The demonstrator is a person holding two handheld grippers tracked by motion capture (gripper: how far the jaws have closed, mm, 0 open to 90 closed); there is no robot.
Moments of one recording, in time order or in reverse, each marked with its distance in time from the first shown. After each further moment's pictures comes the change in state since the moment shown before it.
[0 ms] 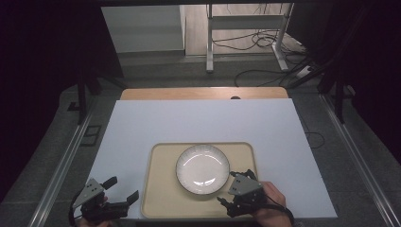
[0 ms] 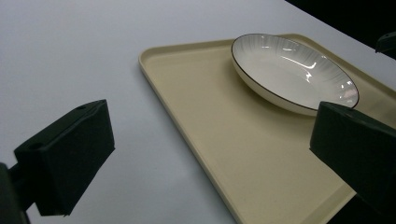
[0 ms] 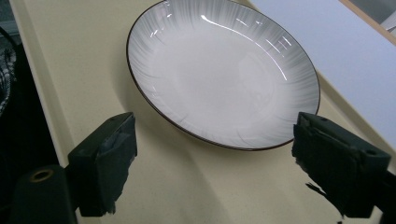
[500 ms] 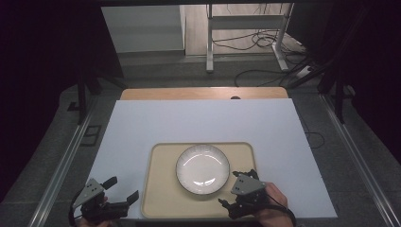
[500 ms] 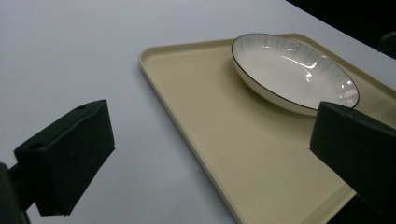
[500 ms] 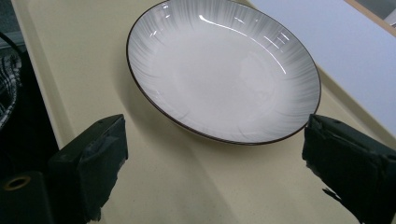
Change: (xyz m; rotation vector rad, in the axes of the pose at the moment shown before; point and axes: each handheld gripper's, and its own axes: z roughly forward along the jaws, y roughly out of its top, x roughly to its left) left arm 0.000 0.000 0.000 0.002 0.000 0.000; right arm -0.002 -0.005 -0.002 -0.017 0.011 0.038
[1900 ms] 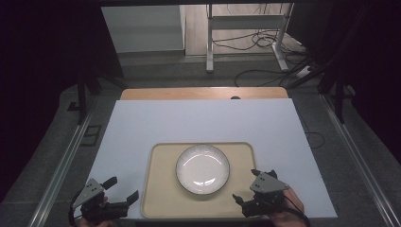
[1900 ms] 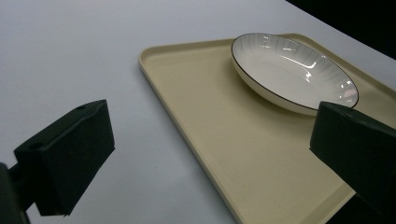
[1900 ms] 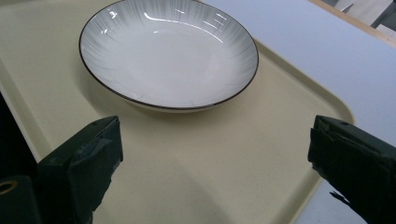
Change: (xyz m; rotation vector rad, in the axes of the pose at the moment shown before) left arm 0.000 0.000 0.000 0.000 -0.002 0.000; right arm -0.016 -0.023 -0.029 -0.031 -0.113 0.134
